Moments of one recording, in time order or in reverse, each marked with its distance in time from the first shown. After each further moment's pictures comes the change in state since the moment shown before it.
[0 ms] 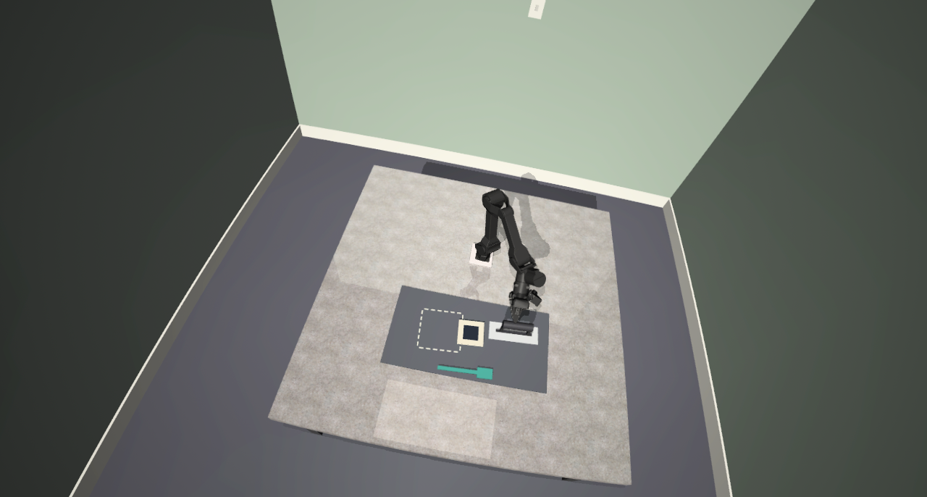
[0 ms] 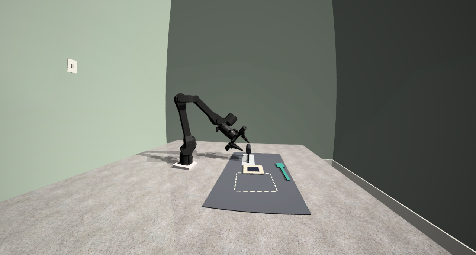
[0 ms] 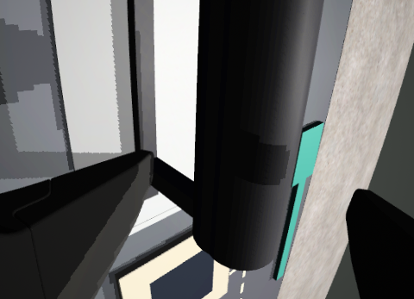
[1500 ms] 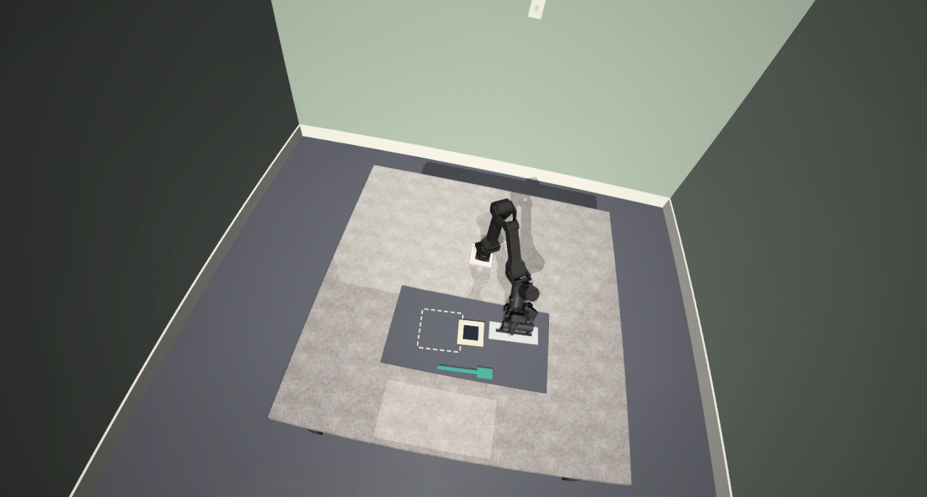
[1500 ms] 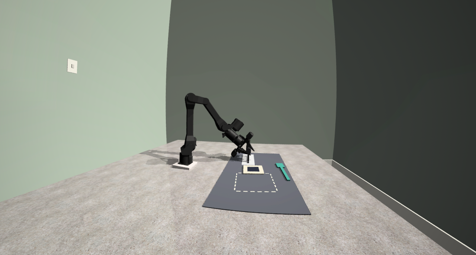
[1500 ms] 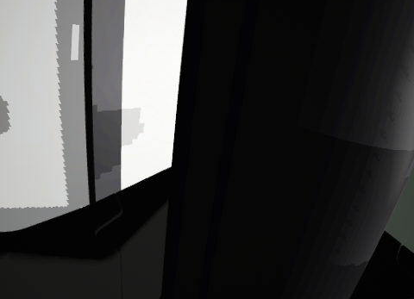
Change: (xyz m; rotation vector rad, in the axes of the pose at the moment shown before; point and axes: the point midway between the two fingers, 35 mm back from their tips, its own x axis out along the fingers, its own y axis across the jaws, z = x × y) arm 0.055 0.003 -0.002 -0.078 -0.038 0.016
